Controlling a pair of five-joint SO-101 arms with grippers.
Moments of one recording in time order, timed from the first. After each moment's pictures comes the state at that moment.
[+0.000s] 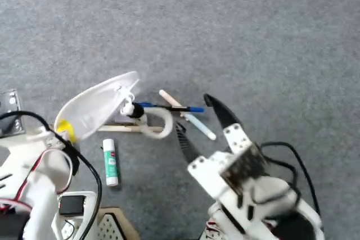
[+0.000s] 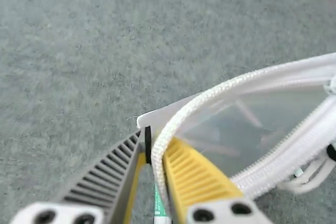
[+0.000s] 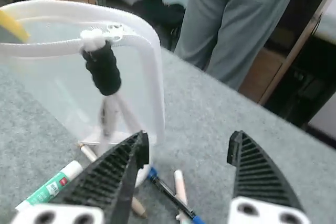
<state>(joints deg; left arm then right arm) -7.7 -72.1 22.6 97.1 10.0 -36.3 -91.8 49.6 67.3 13.2</state>
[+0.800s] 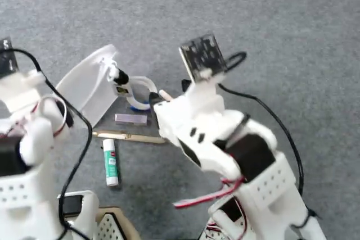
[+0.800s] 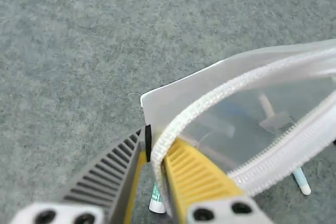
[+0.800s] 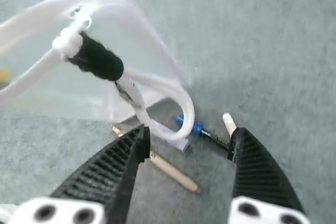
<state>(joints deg) -13.5 -45.1 10.2 99.6 16.1 -36.3 -45.8 21.0 73.5 -13.4</state>
